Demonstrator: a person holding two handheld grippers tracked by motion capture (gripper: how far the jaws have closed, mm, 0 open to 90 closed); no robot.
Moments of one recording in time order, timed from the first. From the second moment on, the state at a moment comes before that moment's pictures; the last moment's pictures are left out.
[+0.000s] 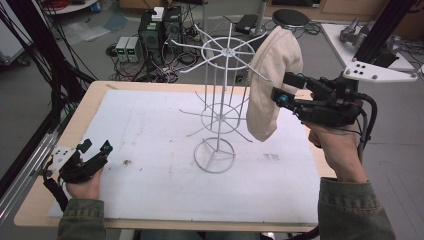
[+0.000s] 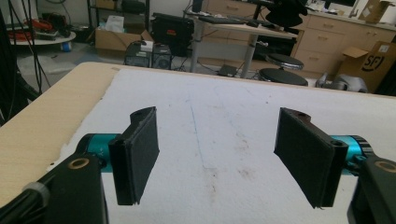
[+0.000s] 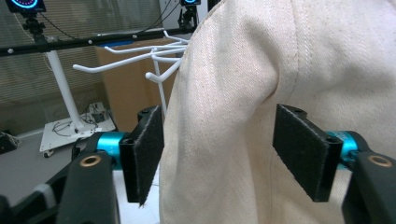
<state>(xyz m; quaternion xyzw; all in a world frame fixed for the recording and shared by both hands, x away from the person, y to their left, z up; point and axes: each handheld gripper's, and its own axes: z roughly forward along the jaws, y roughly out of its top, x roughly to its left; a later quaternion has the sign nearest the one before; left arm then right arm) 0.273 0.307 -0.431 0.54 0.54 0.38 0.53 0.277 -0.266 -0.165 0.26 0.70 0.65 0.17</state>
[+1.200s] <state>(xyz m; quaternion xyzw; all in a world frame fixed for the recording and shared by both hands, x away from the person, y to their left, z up) 0.269 0.310 -0.433 0.53 0.54 0.37 0.53 0.245 -0.292 -0.279 0.37 0.65 0.61 0.25</state>
